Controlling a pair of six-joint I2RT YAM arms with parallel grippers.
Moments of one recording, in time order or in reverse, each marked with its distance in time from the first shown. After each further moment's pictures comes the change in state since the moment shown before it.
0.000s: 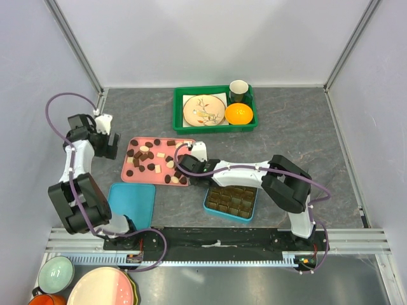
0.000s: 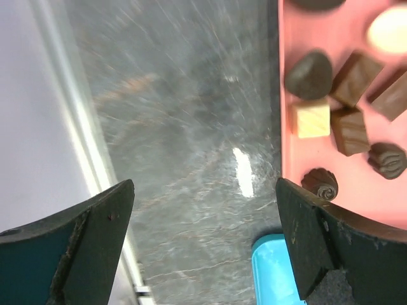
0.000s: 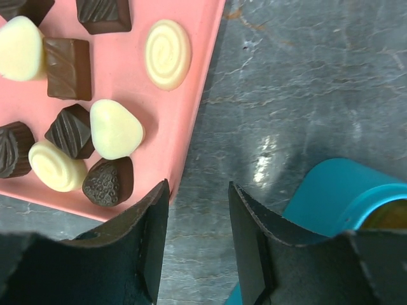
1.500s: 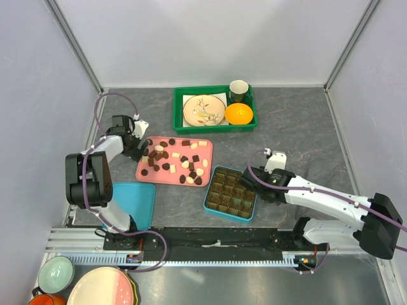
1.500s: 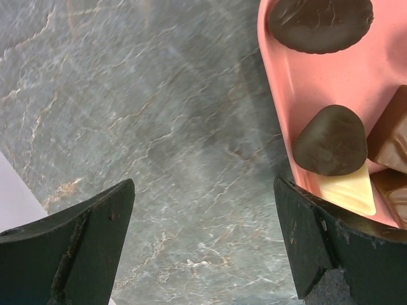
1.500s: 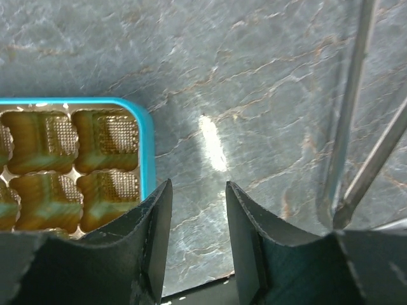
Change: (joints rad) left arm -0.322 0.206 -0.055 0.226 -0.192 0.009; right arm -0.126 -0.804 -0.521 -0.638 0.200 0.365
